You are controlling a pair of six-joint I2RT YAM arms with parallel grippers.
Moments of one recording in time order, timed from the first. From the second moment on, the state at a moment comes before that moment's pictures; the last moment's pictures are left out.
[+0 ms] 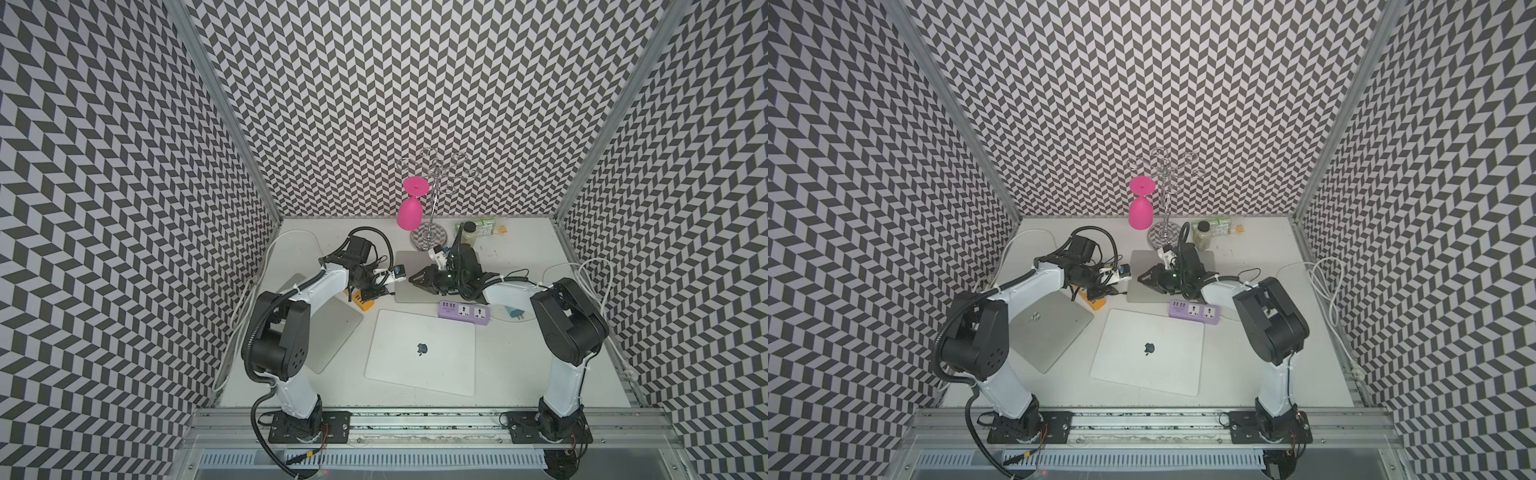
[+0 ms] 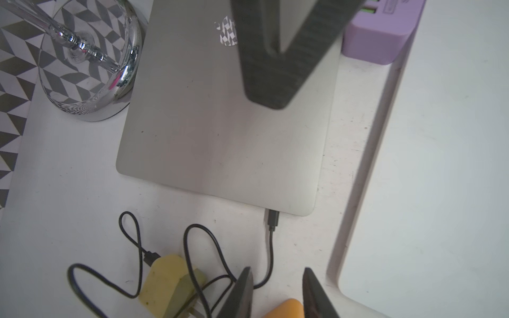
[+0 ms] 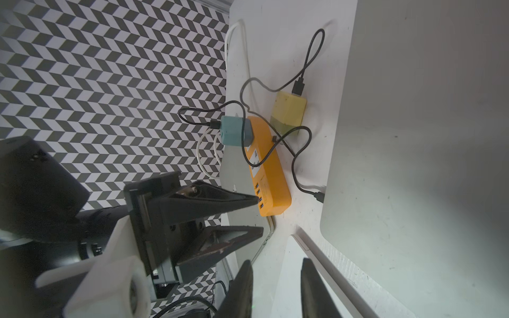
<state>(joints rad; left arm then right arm) -0.33 1.76 1.22 -0.56 0.36 1.06 0.51 1.91 1.10 0.23 -0.69 0.94</state>
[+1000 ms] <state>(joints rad) -0.39 1.96 1.28 -0.51 0.28 1.10 0.47 2.07 1.10 0.31 -0.77 0.97</state>
